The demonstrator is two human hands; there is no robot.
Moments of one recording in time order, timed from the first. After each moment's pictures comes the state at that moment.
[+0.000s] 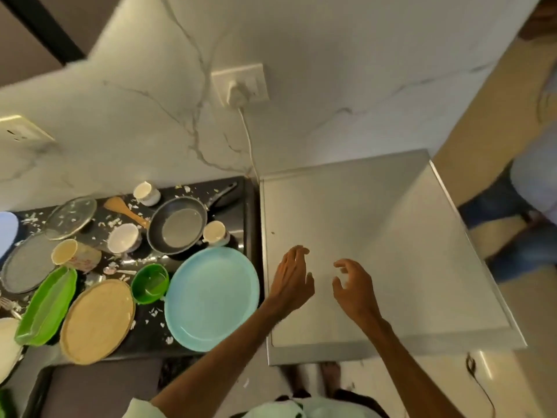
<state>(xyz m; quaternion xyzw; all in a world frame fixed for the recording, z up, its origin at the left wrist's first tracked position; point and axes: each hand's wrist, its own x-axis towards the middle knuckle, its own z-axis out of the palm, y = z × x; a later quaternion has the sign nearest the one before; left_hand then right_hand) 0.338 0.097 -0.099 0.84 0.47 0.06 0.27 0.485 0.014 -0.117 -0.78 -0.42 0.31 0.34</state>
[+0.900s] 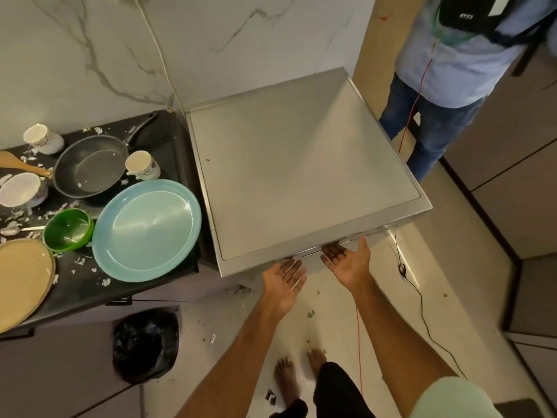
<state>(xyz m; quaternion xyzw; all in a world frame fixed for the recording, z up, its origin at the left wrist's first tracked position) 0.321 -0.117 -0.217 0.01 0.54 0.18 0.82 0.492 -0.181 -0.213 -0.45 0.27 0.53 0.67</state>
